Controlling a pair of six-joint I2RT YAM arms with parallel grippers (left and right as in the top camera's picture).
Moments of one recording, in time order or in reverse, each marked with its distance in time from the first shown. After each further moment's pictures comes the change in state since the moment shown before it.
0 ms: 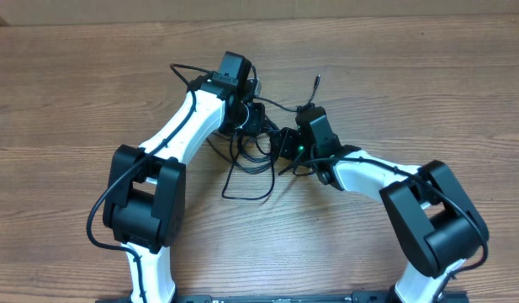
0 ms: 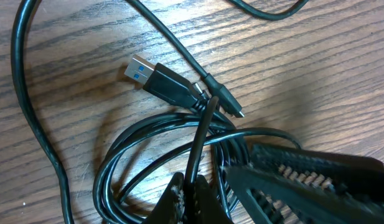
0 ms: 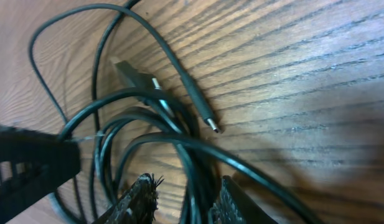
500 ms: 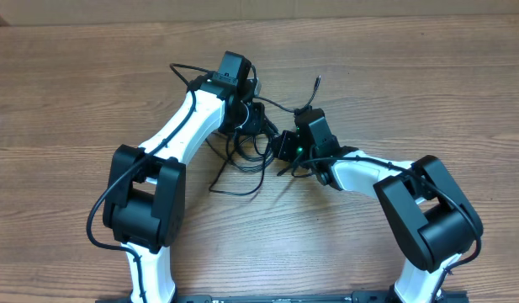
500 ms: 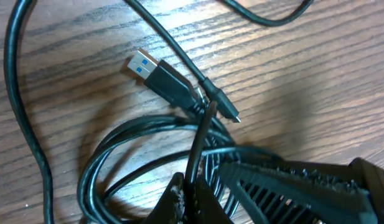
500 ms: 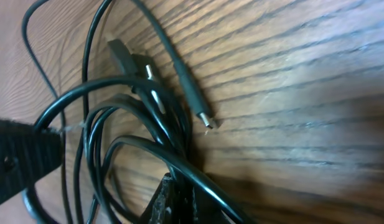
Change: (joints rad) left arm 0.001 0.000 0.000 0.007 -0.006 -0.006; right arm -0.005 0.033 -0.003 0.033 -0.064 0.000
